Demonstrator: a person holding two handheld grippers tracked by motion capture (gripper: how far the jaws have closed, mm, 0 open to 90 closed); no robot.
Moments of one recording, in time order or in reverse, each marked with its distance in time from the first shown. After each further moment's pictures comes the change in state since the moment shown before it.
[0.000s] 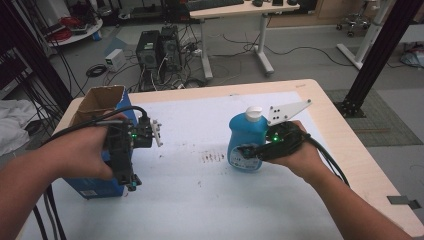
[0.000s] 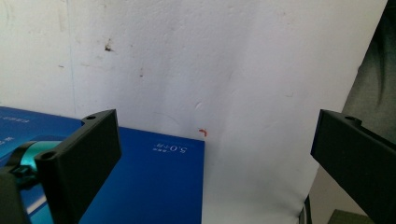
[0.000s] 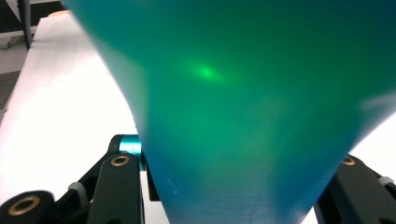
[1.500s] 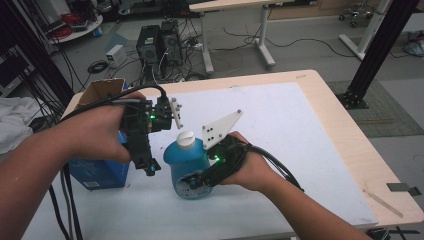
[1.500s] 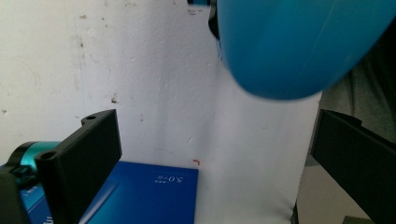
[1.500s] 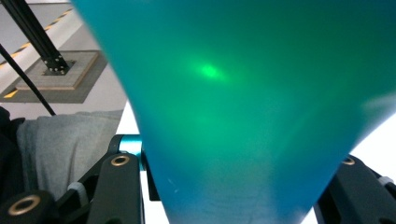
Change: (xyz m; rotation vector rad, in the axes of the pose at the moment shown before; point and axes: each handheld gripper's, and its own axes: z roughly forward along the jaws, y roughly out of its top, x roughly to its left) left arm -0.018 0.042 -0.031 -0.053 -0.002 0.085; right arm 0.091 0.047 0.092 0.020 0.336 -0.149
